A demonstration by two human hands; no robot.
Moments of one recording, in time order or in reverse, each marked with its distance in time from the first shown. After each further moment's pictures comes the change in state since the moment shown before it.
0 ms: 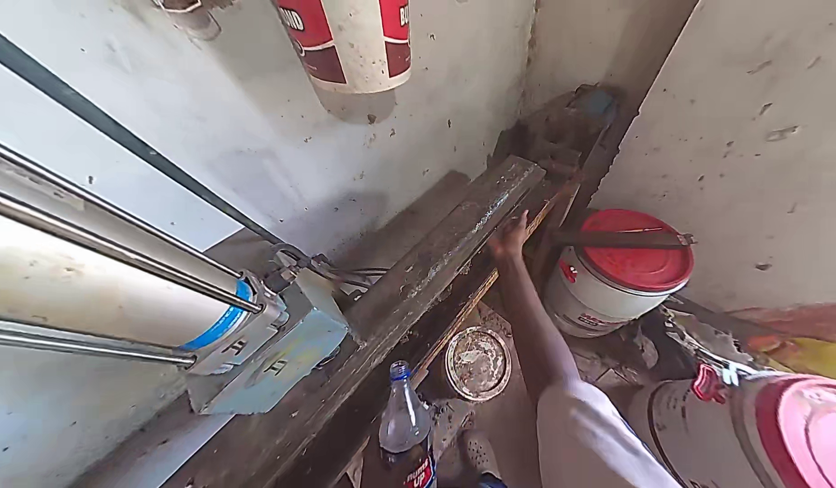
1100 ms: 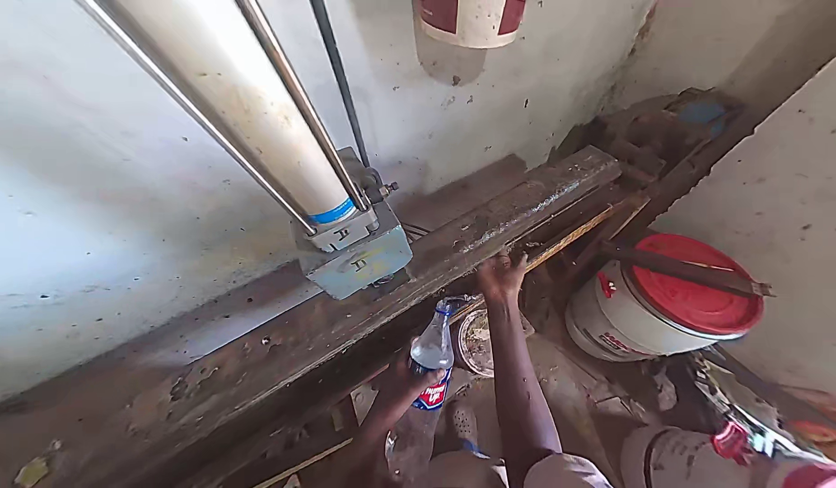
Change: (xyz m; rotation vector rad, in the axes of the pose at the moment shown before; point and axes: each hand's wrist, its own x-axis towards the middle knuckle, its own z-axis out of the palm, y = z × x) left_hand 0.017 0.005 0.005 -0.119 -0.068 0.066; right_hand -0.143 0.074 -0.009 0.148 -0.008 0.370
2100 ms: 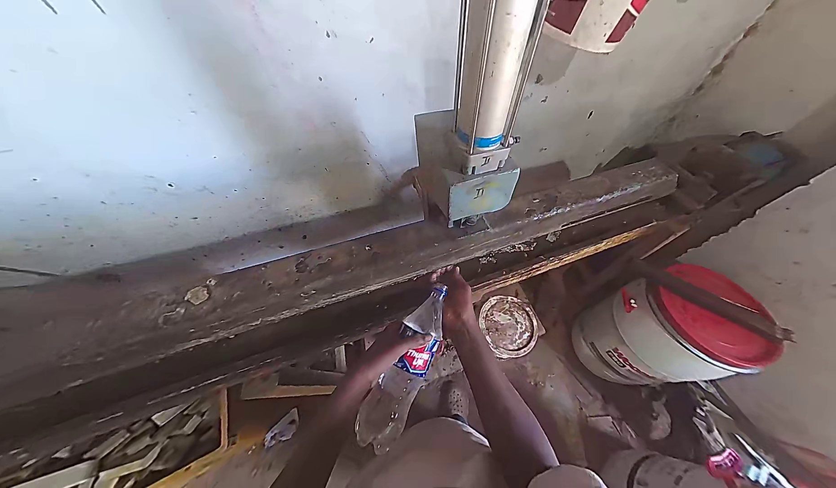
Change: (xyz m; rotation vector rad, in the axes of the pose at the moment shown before) left_hand -0.078 -0.021 -0.099 -0.004 -0.008 -0.232; right_hand -0.145 0.166 -0.050 -0.366 -0.085 0.334
